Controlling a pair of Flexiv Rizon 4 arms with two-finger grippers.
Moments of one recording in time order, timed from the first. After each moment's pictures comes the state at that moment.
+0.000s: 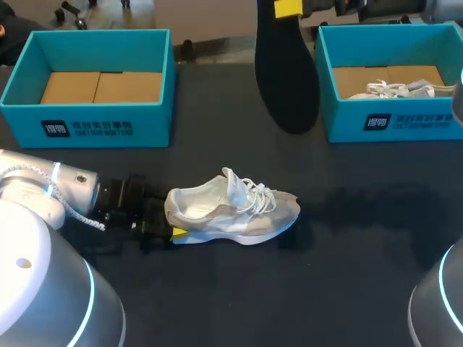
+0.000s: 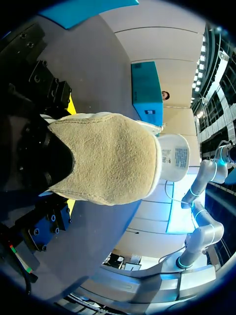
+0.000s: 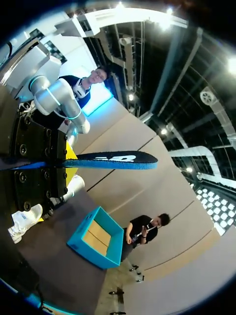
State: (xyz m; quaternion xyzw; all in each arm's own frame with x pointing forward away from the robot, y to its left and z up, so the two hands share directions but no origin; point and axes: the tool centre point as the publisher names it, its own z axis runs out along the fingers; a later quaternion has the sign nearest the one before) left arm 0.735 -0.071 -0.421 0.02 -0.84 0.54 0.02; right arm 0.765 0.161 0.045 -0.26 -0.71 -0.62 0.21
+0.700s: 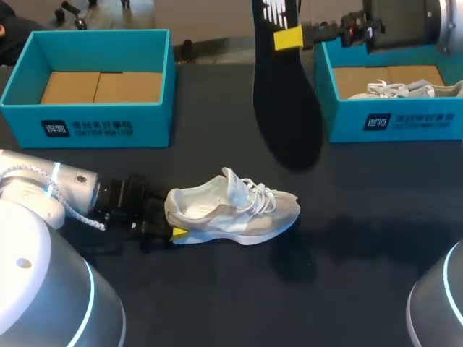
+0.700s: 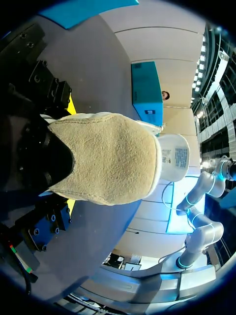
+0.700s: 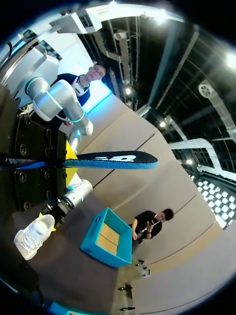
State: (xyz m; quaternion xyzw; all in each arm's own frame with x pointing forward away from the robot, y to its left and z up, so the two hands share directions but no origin) left arm 0.735 -0.071 -0.421 0.02 -0.84 0.54 0.02; right arm 0.699 0.167 0.037 -0.29 -0.71 -0.60 0.21
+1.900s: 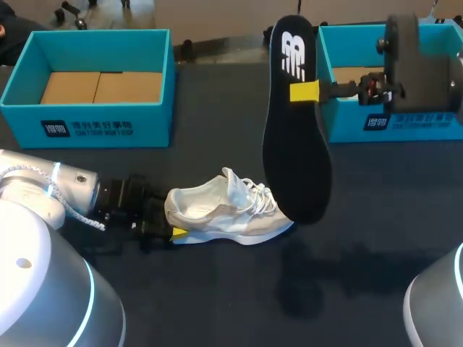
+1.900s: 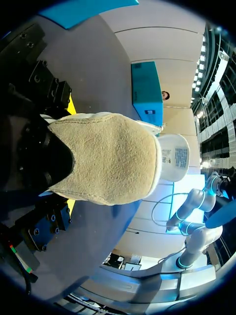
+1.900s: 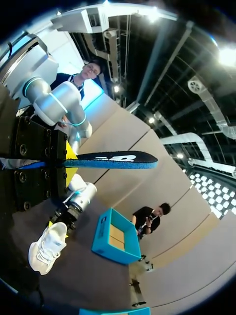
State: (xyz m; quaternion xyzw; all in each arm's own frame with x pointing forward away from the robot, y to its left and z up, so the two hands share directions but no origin) left arm 0.735 -0.071 -0.421 0.02 -0.84 0.54 0.02; right arm 0.637 0.152 0.008 -0.33 -0.68 -0.63 0.21
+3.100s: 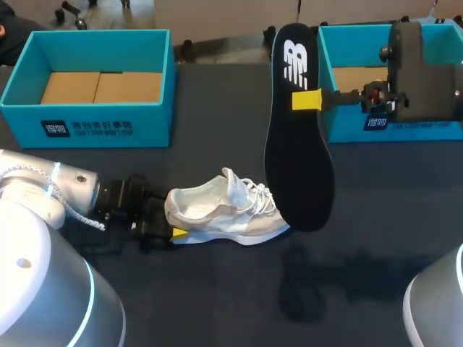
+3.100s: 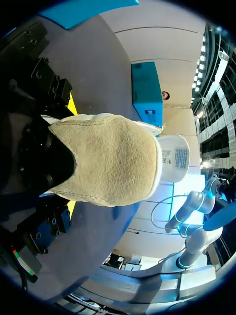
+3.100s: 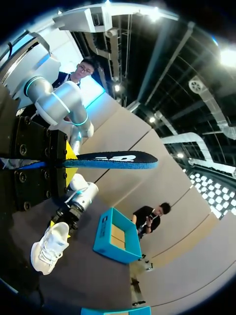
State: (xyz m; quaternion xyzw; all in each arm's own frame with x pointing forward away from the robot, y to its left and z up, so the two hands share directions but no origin) left arm 0.736 -0.070 -0.422 0.02 -0.84 0.54 0.02; right arm 0.628 0.150 0.005 -0.33 -0.68 -0.63 0.20
